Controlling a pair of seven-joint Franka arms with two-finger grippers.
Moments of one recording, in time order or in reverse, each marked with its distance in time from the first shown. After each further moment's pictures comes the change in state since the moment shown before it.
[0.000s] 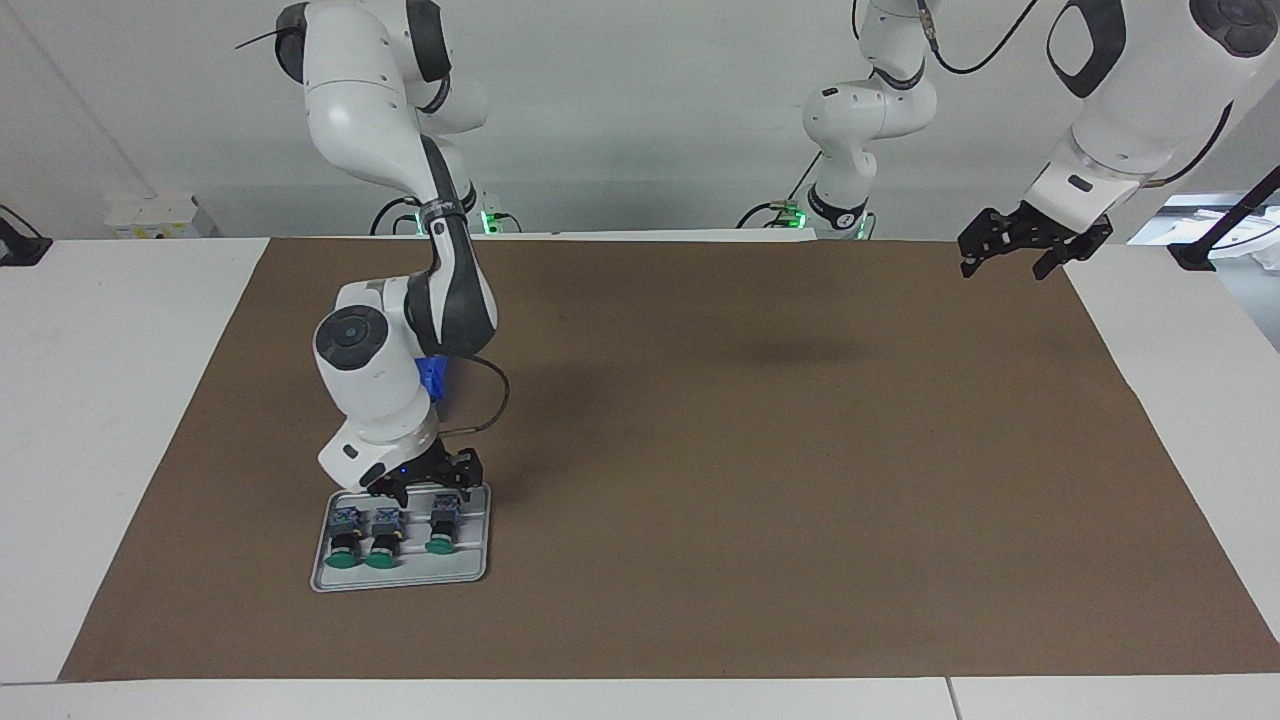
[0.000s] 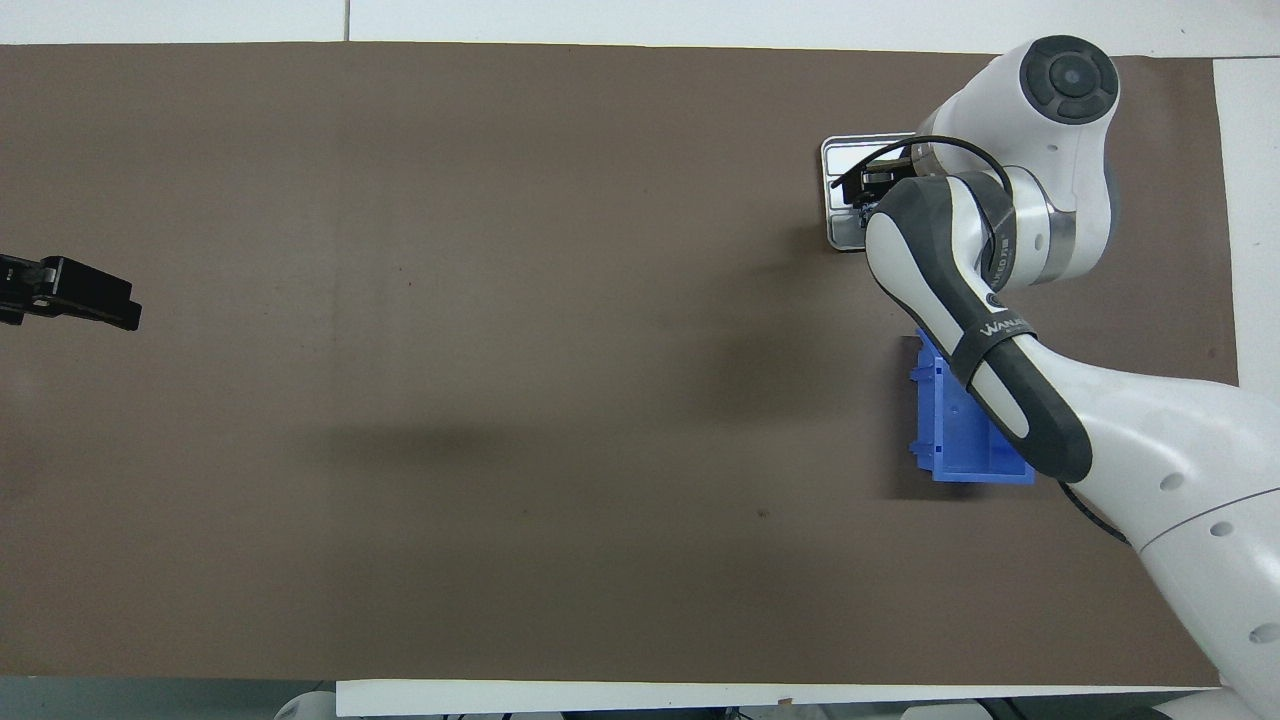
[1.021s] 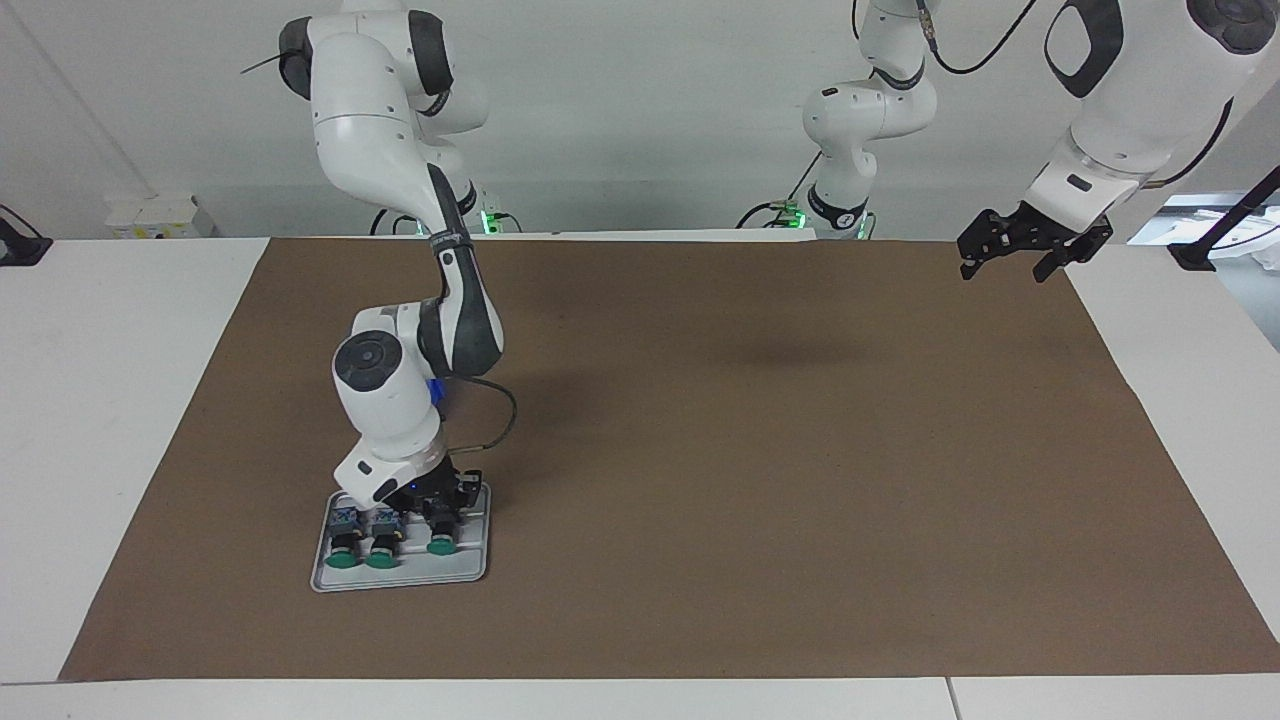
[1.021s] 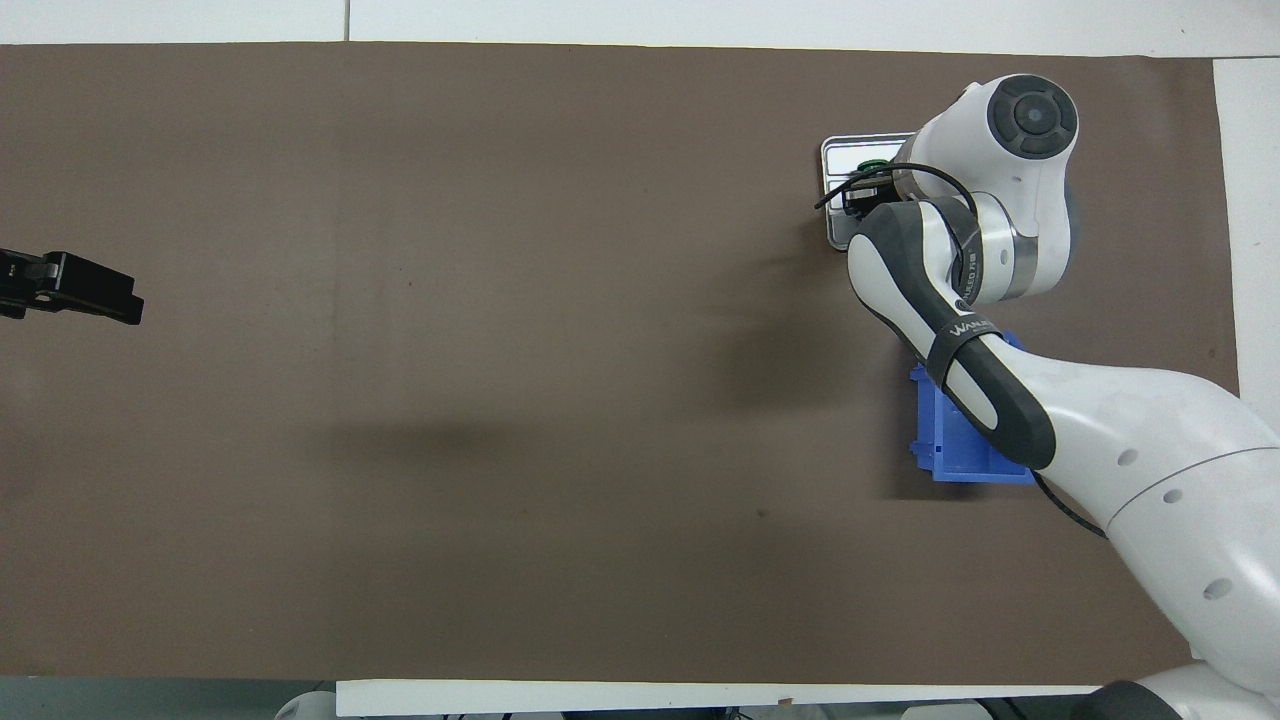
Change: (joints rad) left arm -0.001 0.000 -0.002 -0.001 0.000 0.009 0.000; right arm 0.004 0.042 0.001 -0.049 0.000 0.115 0.000
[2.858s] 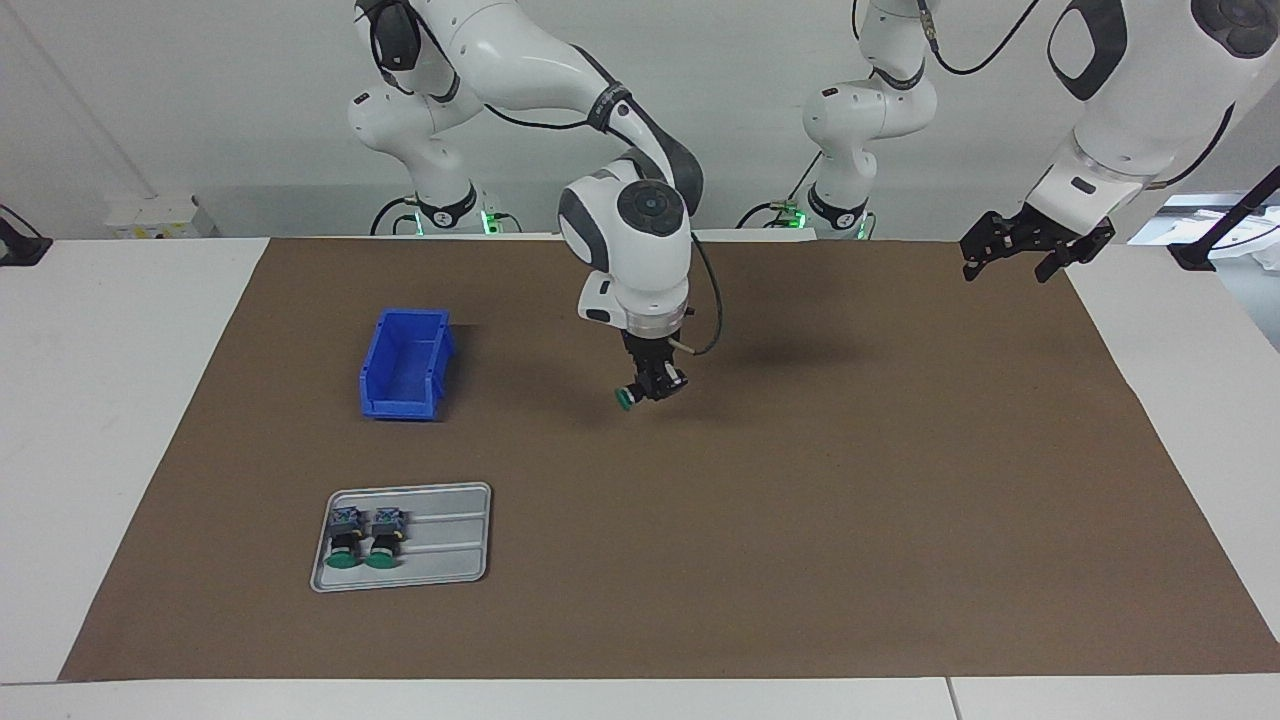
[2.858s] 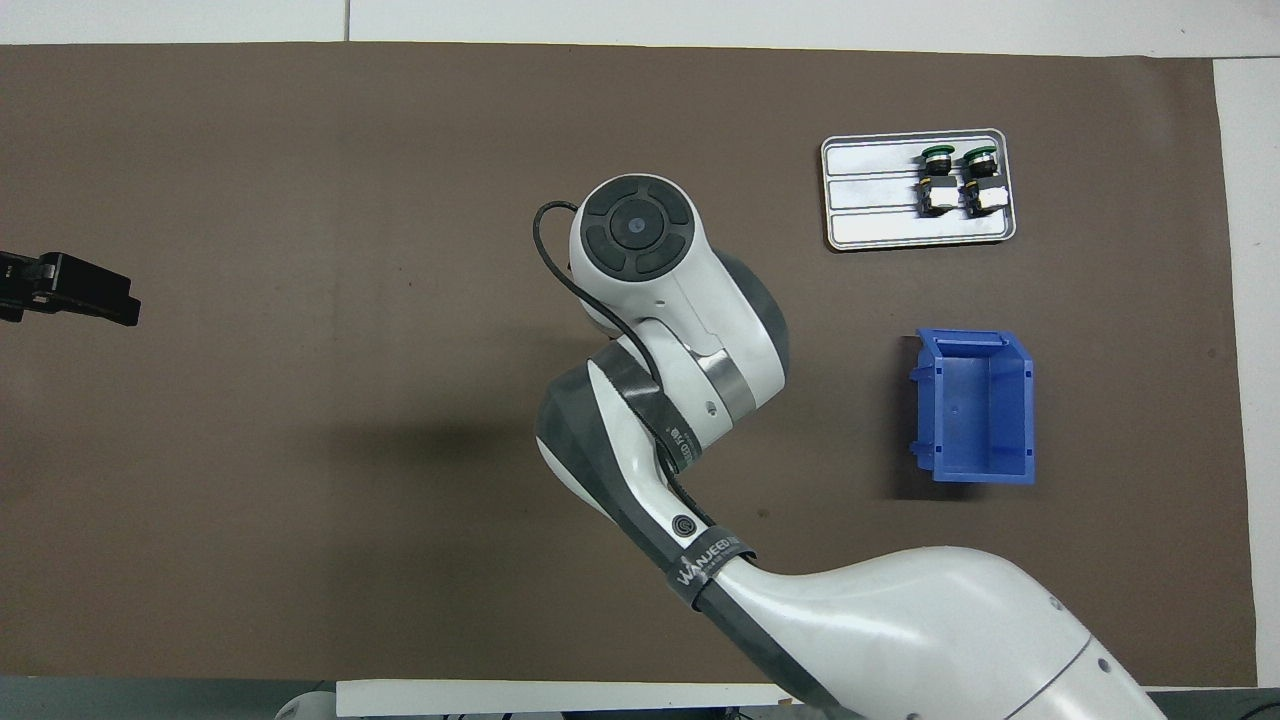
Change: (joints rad) left arm 0.006 0.000 0.002 -0.007 0.000 0.000 -0.007; right arm 0.478 -0.092 0.022 0.124 0.054 -0.325 1.751
